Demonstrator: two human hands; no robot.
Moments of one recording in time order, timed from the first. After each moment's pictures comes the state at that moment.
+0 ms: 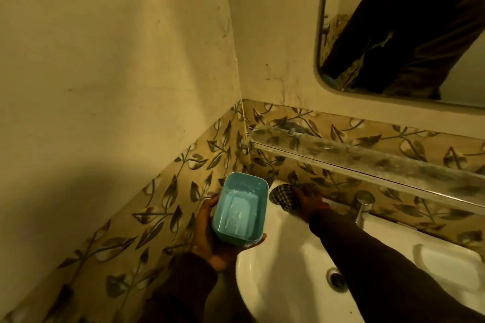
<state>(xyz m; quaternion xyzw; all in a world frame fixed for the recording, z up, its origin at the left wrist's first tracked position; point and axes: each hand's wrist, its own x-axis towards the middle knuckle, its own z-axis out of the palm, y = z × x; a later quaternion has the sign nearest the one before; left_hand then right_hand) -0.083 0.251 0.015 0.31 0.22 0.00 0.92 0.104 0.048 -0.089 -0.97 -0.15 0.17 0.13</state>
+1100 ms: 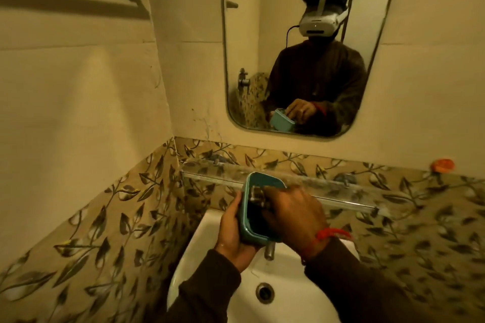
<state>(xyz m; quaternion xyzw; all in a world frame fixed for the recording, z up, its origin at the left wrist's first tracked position) -0.078 0.064 0.084 0.36 0.04 -0.18 0.91 -0.089 -0.067 0.154 -0.97 -0.17 -0.15 0.12</state>
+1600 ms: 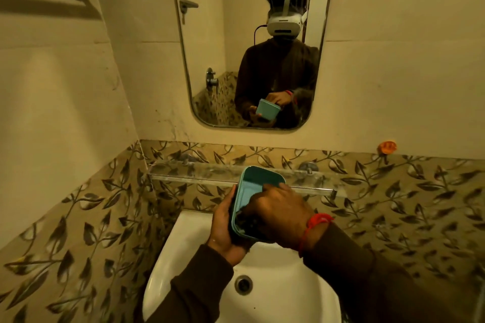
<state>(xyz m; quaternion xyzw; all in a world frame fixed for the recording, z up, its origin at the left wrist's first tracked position) -0.087 0.021 0.090 0.35 -0.02 -0.23 0.91 -0.120 -0.108 0.173 -0.94 -0.31 -0.12 -0.02</state>
